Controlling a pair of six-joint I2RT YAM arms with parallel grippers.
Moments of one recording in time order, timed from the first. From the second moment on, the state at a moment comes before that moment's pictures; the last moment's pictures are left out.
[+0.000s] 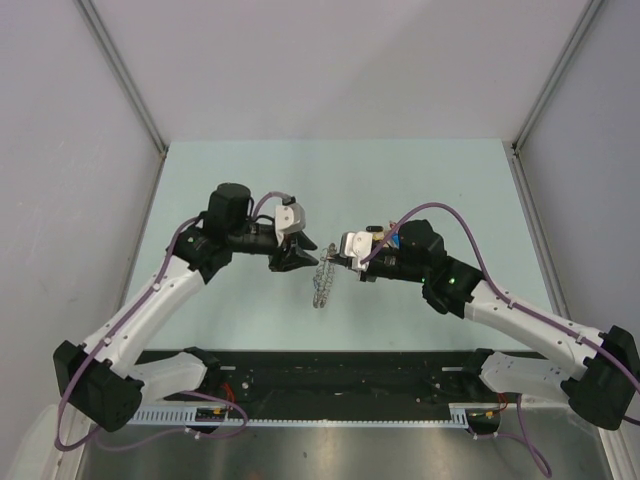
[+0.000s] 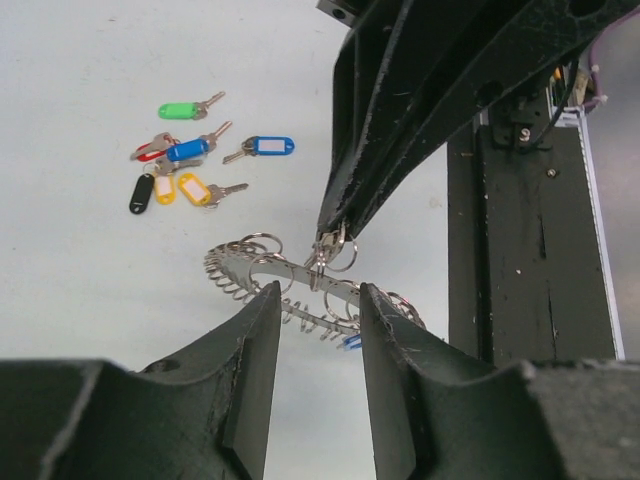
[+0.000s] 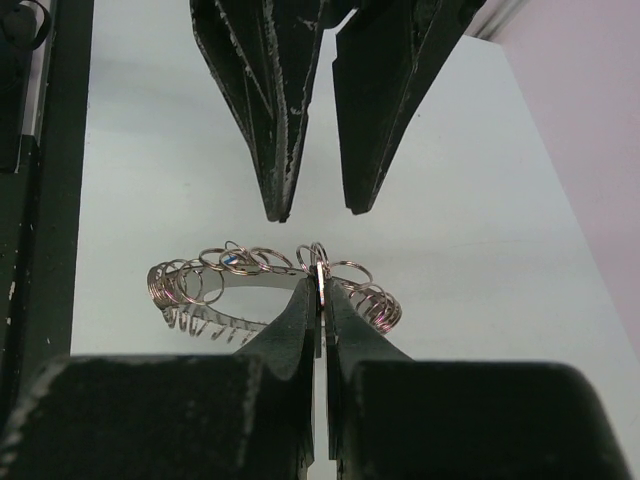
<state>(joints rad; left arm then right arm) -0.49 1.12 1.05 -0.47 0.90 0.44 0.86 1.09 0.84 0.03 -0.43 -0.51</state>
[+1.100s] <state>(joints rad) -0.57 1.17 1.04 -0.47 0.80 0.45 0.87 1.09 0.85 0.02 -0.42 -0.51</state>
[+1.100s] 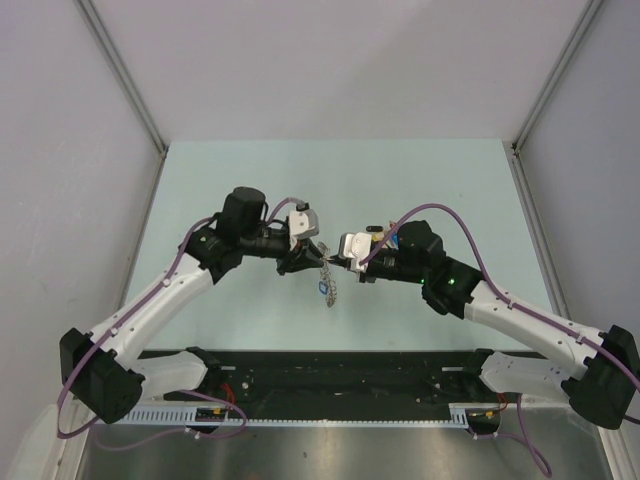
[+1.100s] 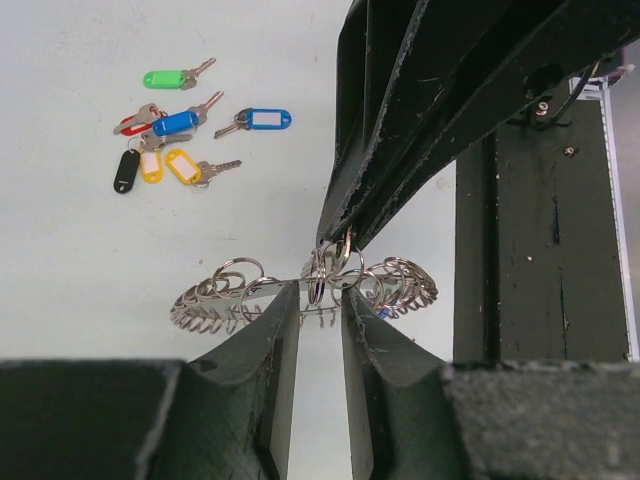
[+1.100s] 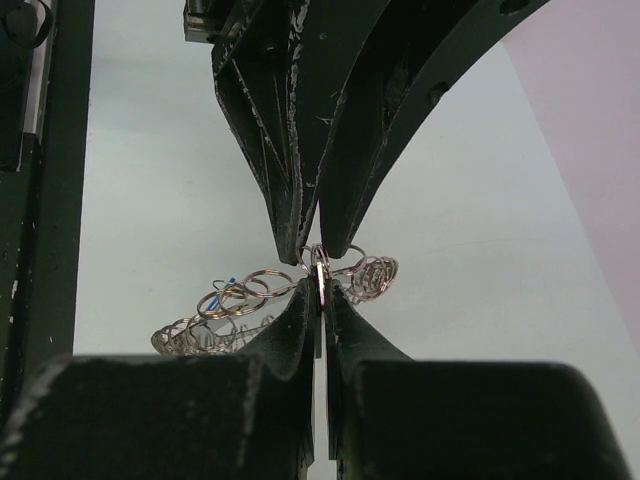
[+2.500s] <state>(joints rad) -0.58 0.96 0.85 -0.10 0.65 0.16 0.87 1.06 0.85 0.07 -0.34 -0.45</state>
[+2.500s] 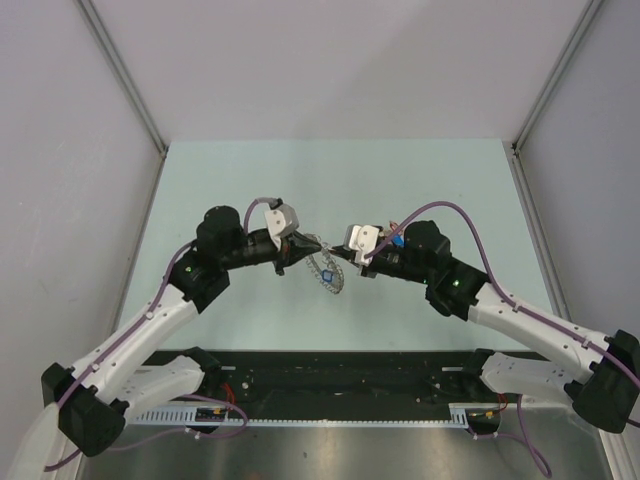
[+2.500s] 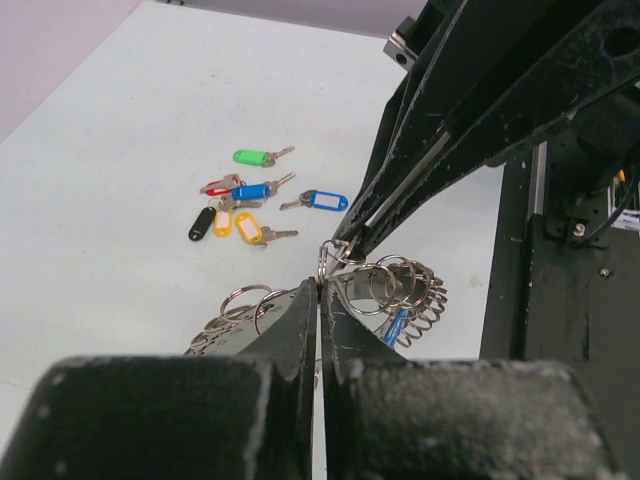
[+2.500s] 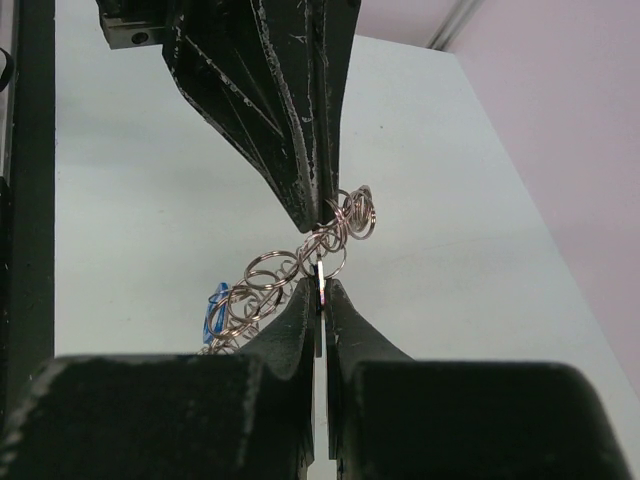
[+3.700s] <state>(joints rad) -0.51 0.89 0.75 -0.02 0.33 0.00 0.86 0.92 0.85 0.08 0.00 -0.26</state>
